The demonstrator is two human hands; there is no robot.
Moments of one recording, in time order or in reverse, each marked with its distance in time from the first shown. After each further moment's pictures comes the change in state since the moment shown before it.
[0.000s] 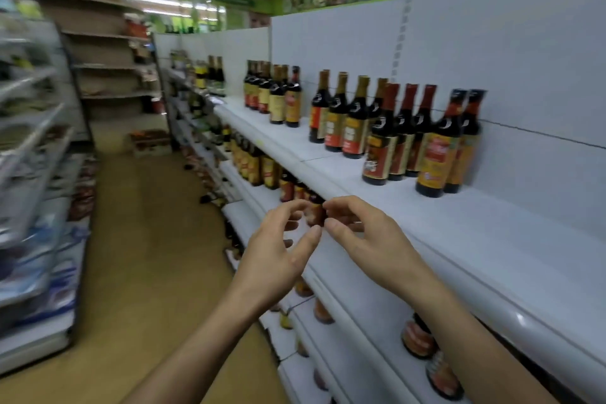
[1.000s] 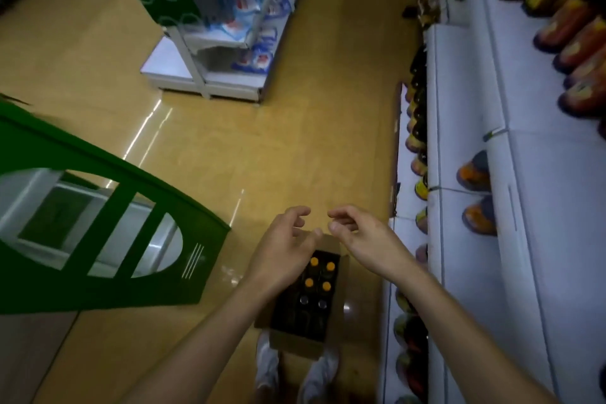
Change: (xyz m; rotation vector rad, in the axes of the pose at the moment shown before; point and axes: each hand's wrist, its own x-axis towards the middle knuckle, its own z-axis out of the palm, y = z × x) left_hand -0.164 -0.257 0.039 0.171 0.307 -0.991; right_hand -0.024 0.181 0.314 0.115 -1.066 0.108
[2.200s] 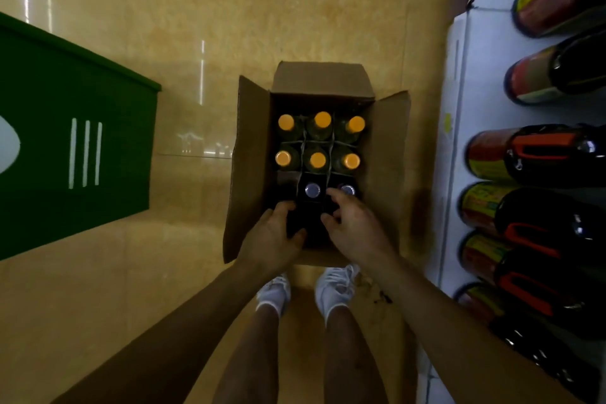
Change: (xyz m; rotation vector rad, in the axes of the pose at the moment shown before) left_hand 0.088 -0.454 0.245 0.294 -0.520 -0.333; right_hand 0.107 0.387 0.368 -0.035 -0.124 0.502
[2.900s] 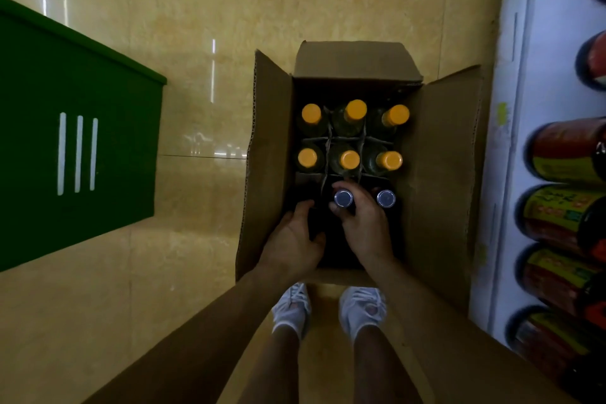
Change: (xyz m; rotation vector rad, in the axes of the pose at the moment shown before) left_hand 0.062 -0.045 0.025 -0.057 -0.033 -0.004; right_hand 0.079 0.033 0.083 0.288 0.283 -0.103
